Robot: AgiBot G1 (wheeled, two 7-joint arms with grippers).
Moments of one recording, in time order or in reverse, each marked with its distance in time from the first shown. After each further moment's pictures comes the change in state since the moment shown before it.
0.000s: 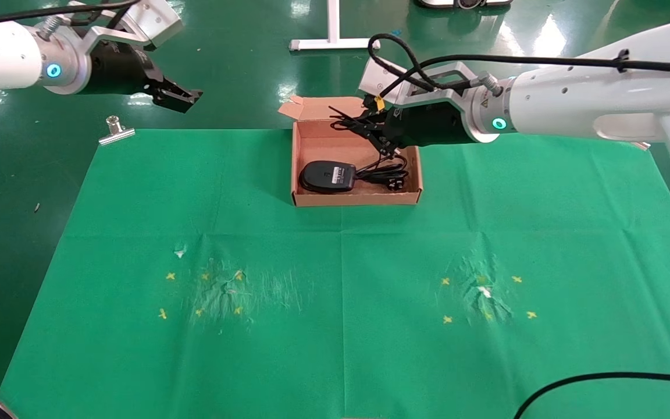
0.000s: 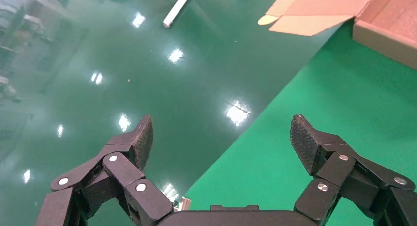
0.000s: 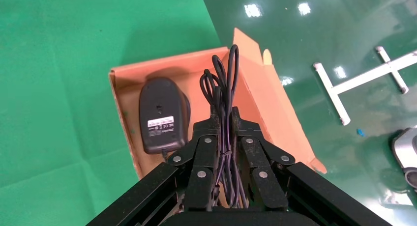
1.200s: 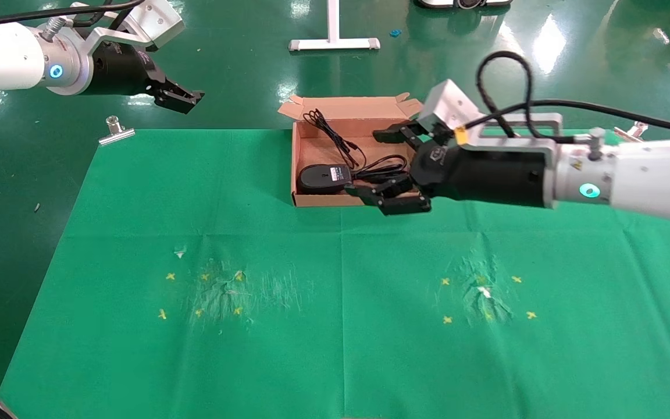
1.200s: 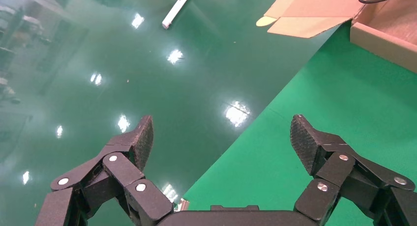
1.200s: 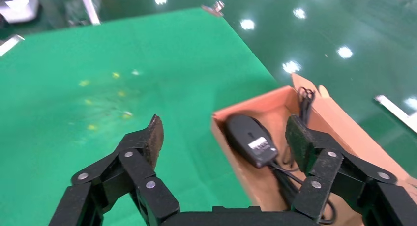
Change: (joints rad) left arm 0.001 0.003 -0.001 0.002 -0.002 0.000 0.004; right arm -0.280 0.283 0.153 0.308 0.437 -0.213 0.036
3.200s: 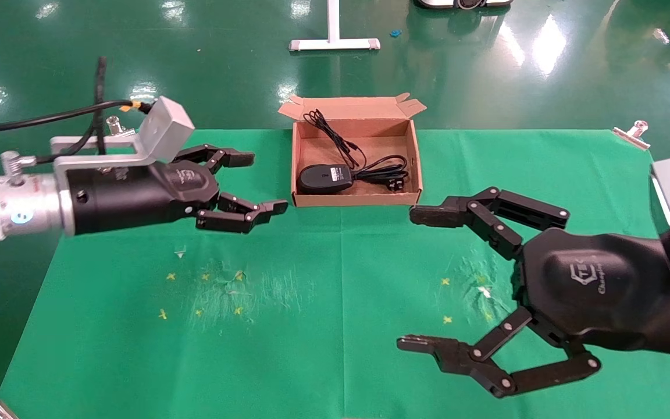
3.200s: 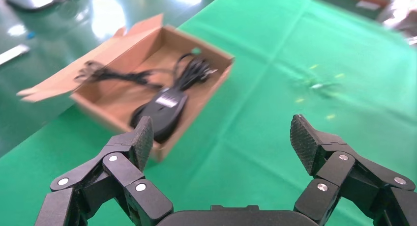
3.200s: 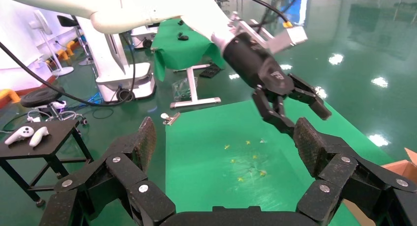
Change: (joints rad) left arm 0.494 -0.292 -0.458 -0.445 -0.623 0.437 0.197; right arm -0.378 0.375 0.203 0.391 0.591 -0.280 0.039
